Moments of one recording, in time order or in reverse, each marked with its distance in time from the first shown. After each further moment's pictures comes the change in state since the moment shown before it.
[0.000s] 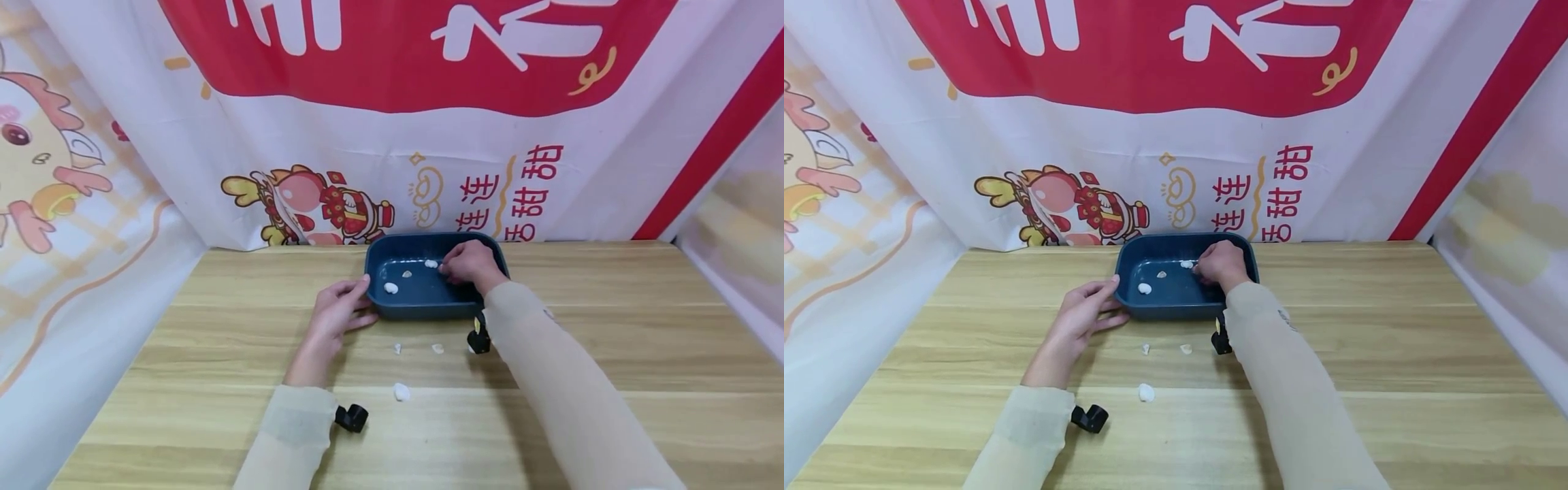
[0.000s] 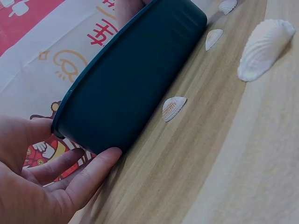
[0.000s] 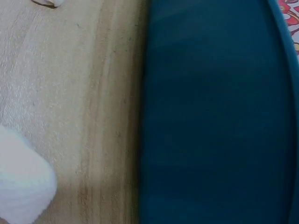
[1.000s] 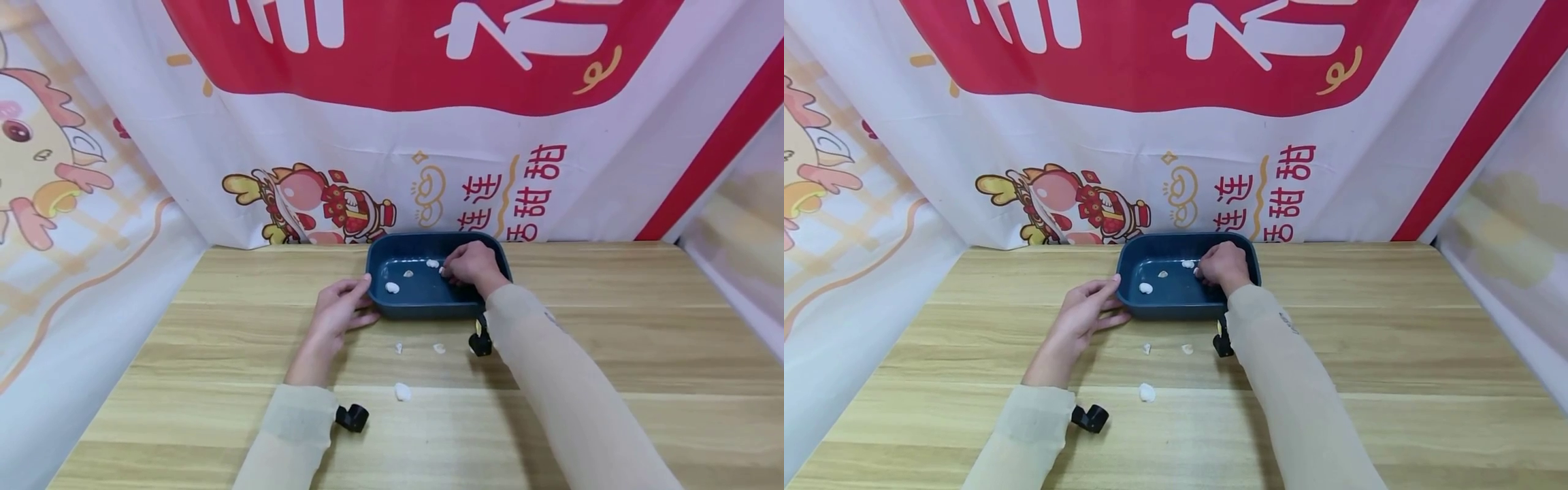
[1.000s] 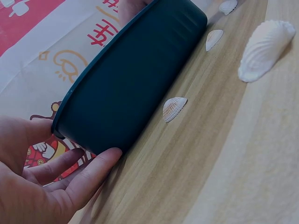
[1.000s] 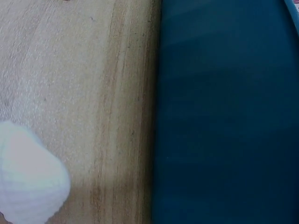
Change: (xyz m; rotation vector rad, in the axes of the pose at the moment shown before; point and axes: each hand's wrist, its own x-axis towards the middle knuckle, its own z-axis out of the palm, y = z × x) left_hand -0.001 -0.001 0.000 -0.015 -0.009 0.013; right_hand 0.002 0.004 0.004 -0.009 0.034 -0.027
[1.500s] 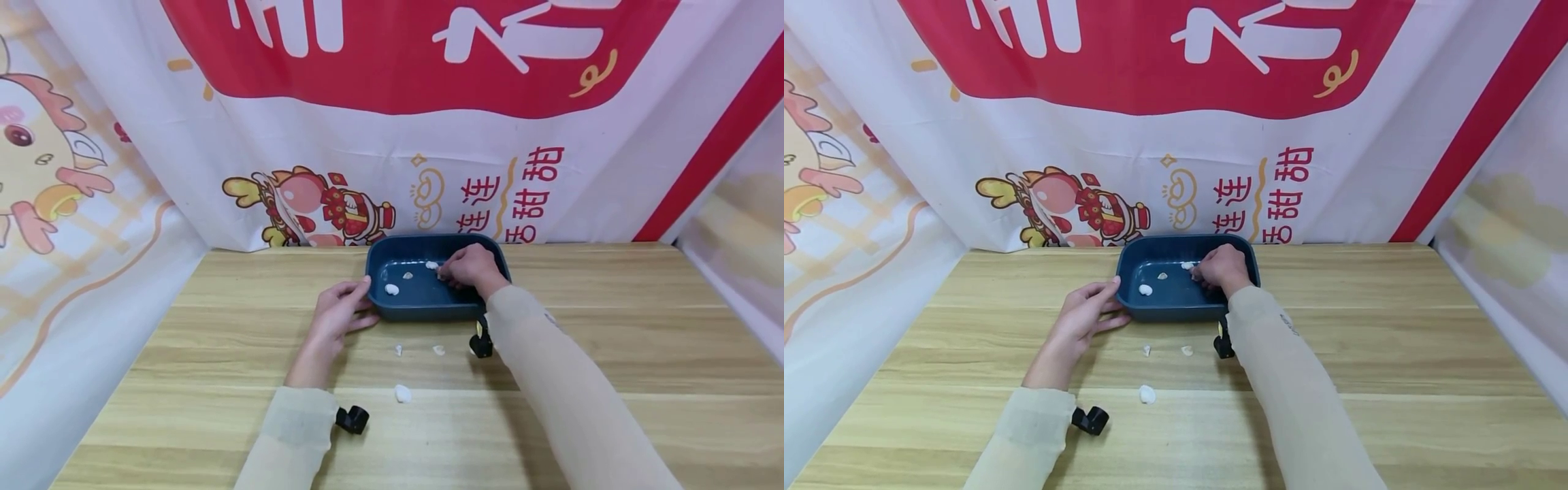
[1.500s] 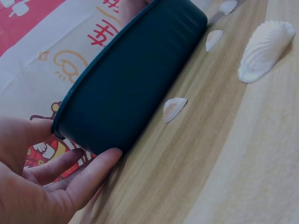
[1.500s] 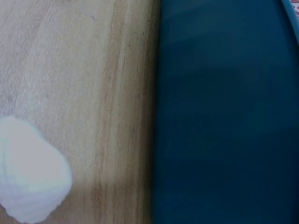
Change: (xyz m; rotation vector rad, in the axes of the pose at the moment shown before) left_hand -0.002 0.000 0.001 0.006 0.013 -0.002; right_hand -0.001 0.002 -0.001 -0.004 -0.032 0.011
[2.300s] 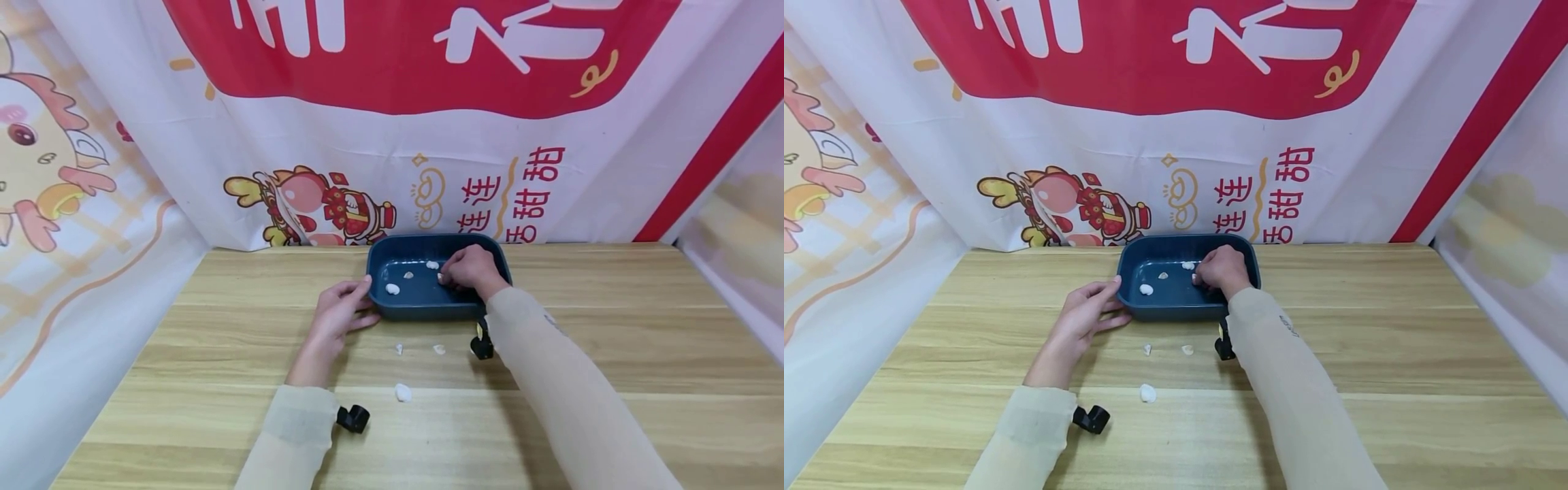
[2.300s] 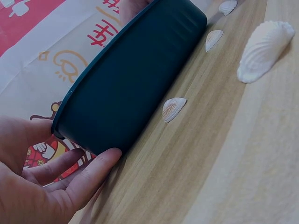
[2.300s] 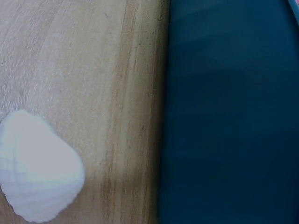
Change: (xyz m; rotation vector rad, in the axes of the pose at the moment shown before) left_hand -0.001 -0.001 -0.001 -0.003 -0.007 0.013; right_hand -0.001 0.000 0.002 -0.022 -0.010 -0.012
